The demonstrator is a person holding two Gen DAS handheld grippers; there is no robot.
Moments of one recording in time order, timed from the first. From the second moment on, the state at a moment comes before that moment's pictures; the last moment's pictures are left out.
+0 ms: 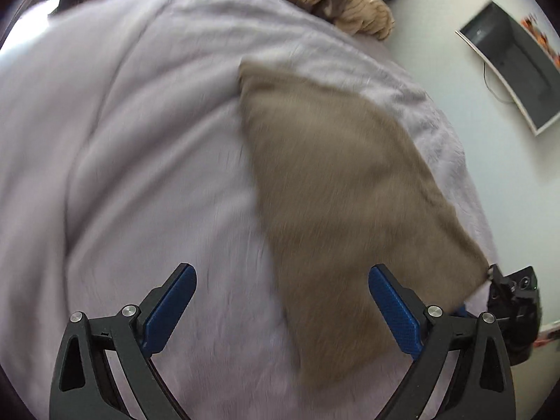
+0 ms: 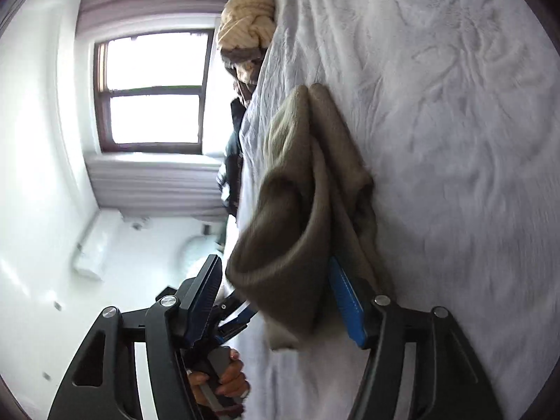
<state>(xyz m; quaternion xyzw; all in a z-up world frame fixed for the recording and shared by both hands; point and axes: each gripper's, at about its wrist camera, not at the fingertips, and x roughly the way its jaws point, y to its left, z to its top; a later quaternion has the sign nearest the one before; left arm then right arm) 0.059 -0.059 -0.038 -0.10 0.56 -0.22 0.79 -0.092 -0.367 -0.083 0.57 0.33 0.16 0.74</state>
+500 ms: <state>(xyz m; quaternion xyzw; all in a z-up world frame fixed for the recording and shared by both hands) -0.035 -0.097 -0.029 0.10 0.46 -0.22 0.85 -0.084 -0.339 -0.065 0.50 0.38 0.10 0.77</state>
